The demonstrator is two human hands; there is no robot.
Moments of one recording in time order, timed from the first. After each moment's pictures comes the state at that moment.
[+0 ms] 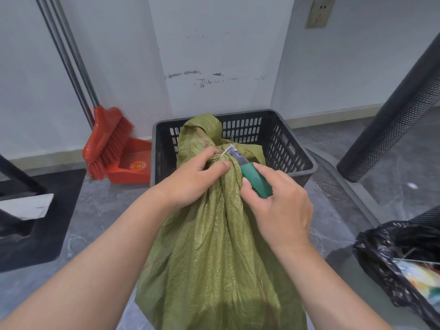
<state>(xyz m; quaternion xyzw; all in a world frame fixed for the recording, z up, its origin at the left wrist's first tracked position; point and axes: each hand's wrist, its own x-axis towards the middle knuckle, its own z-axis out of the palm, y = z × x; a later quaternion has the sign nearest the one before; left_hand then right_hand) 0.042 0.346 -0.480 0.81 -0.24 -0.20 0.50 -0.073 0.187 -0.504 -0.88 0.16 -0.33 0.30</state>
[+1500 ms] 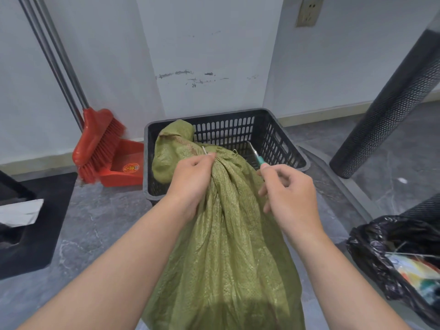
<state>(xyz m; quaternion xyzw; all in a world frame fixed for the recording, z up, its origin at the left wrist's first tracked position) 0.022 0.312 -0.480 0.76 0.02 -0.18 0.63 -0.073 0.159 -0.490 -0.77 0.24 -0.20 0.55</state>
